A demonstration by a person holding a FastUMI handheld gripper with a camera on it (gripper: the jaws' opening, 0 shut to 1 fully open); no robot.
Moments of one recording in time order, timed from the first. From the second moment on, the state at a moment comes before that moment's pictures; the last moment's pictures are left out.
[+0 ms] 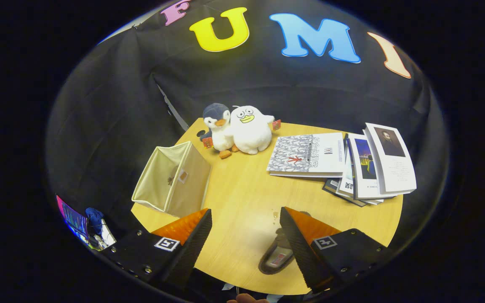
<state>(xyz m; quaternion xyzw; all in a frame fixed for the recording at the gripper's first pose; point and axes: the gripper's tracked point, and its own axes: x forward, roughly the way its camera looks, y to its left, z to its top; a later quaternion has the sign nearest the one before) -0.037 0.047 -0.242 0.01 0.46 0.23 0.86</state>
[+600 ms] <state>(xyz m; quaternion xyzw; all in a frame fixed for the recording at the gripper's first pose) -0.082 -0.029 -0.345 0.04 0.53 0.12 0.84</state>
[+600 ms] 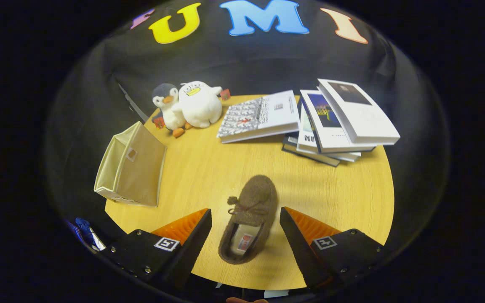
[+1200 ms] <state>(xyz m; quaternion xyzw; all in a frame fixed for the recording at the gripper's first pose) -0.108 -0.049 -0.427 0.06 0.62 0.08 0.78</state>
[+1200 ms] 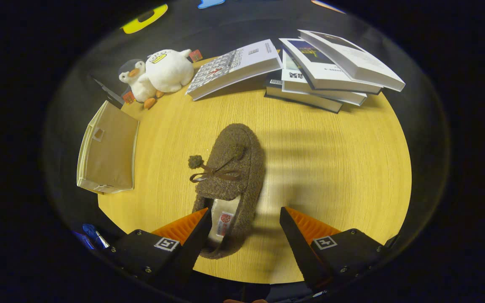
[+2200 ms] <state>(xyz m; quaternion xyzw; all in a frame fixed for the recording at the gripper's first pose) -0.091 -0.036 -0.424 0.13 0.66 0.05 0.74</state>
